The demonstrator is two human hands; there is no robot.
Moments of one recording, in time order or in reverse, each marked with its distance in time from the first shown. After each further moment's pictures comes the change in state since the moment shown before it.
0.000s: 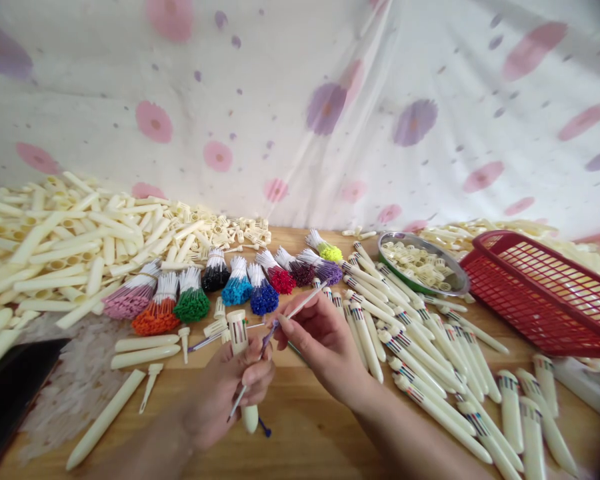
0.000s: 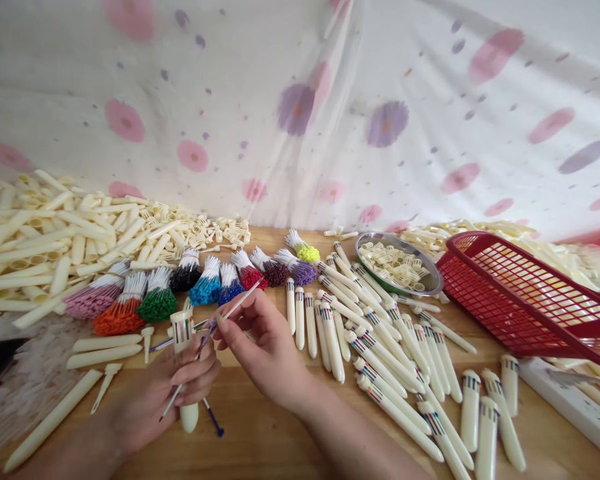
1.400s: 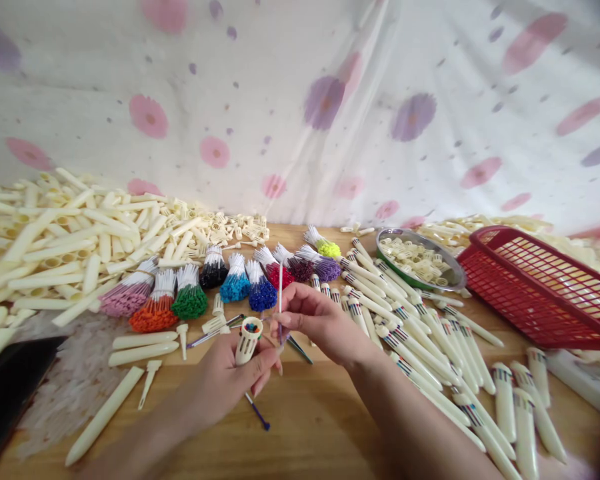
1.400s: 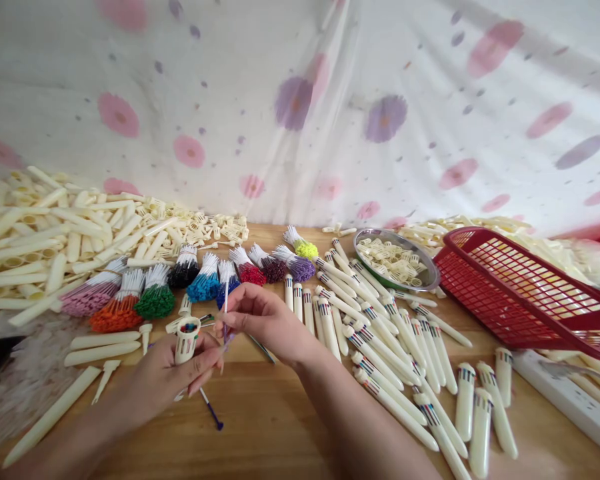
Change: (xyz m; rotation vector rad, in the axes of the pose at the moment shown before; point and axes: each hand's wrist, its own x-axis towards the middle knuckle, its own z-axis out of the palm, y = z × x) left_hand -0.001 0.007 -0.009 0.775 0.092 0.149; right_hand 0.018 0.001 -0.020 0.105 -0.167 0.316
